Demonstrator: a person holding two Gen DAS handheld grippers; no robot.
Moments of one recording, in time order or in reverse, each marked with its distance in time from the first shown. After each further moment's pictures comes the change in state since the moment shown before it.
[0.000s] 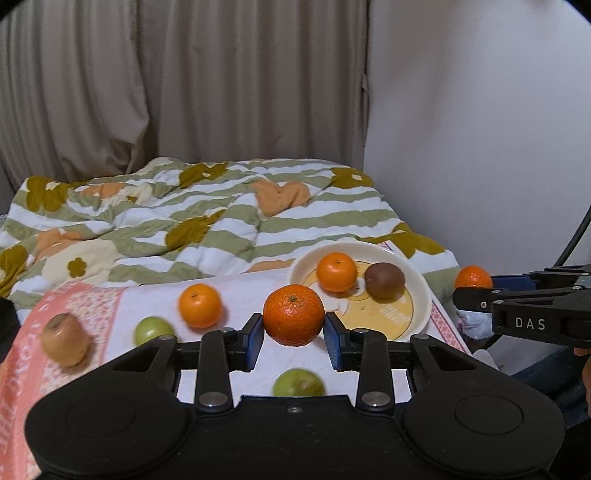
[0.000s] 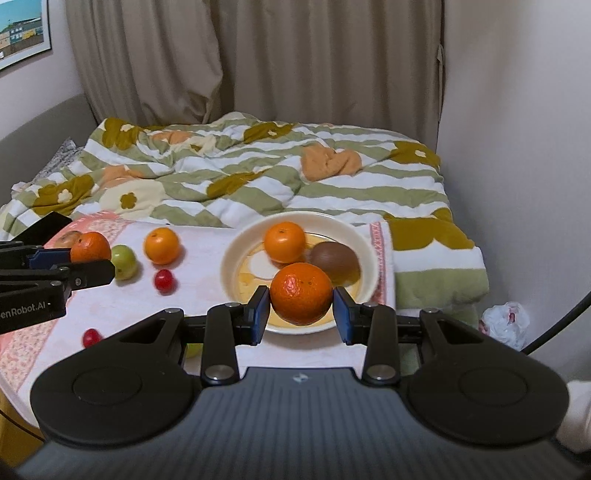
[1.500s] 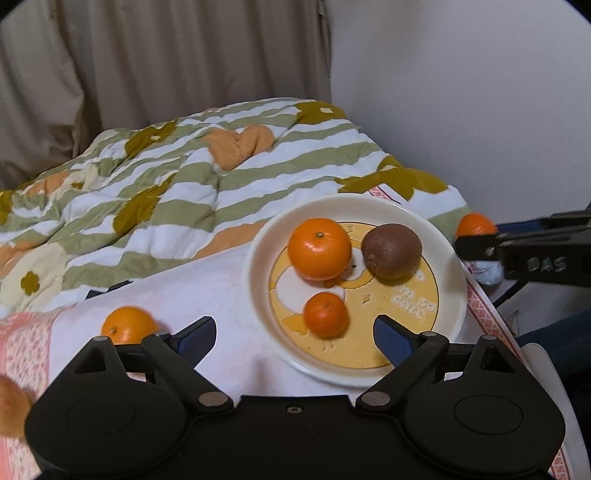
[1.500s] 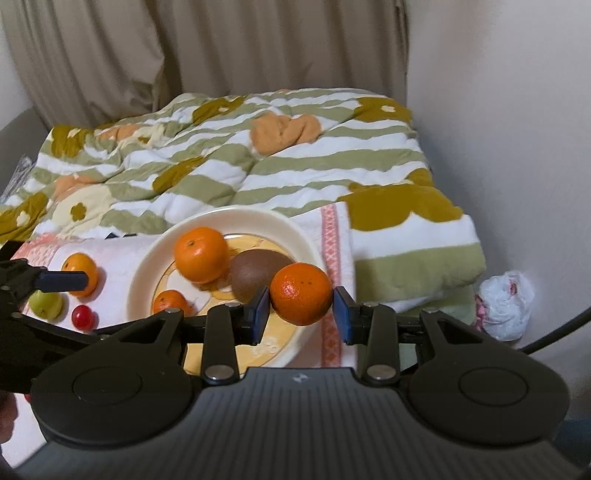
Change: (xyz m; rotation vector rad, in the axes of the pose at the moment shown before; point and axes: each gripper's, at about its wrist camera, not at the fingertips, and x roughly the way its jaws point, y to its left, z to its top) left arm 0.123 -0.021 0.024 0.145 0.200 -0.047; right arm 0.102 -0.051 0.026 0.112 0.112 -0.043
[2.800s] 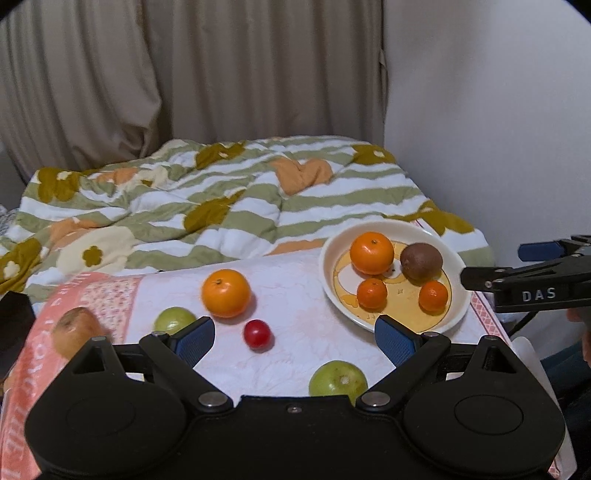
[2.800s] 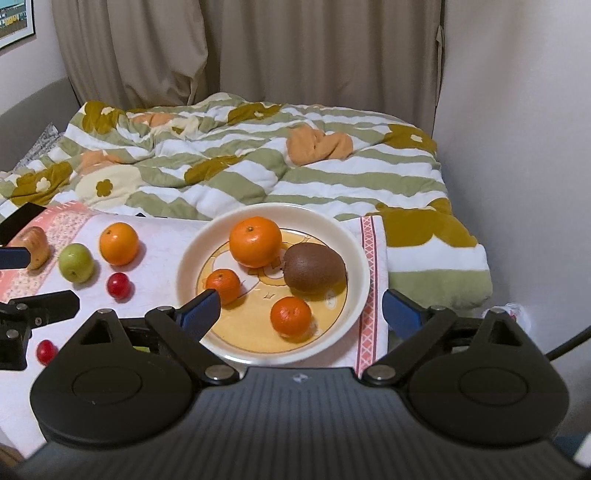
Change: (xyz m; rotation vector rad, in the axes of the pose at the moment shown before) left arm -0.104 0.030 -0.052 -0.148 -0.132 0.124; right arm -0.051 0.041 -0.021 -0.124 -0.075 0.012
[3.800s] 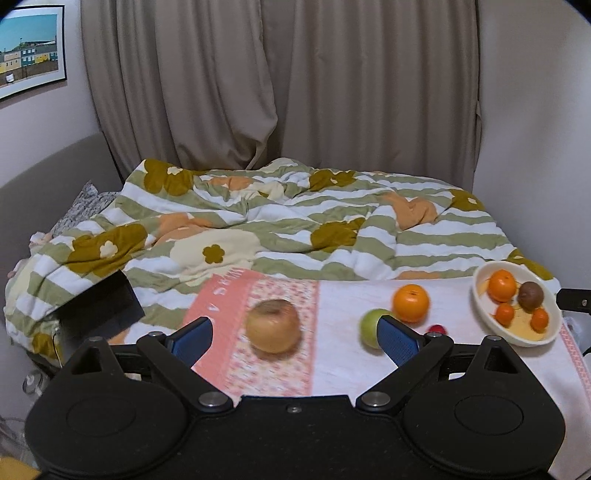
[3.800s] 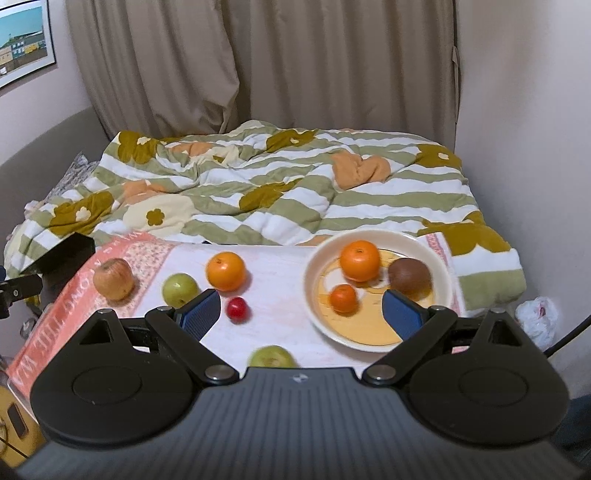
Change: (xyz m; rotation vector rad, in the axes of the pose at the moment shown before) left arm -0.080 0.182 -0.026 -0.136 -0.083 0.193; right arm -0.059 0.128 0.011 0.066 -0.064 0.046
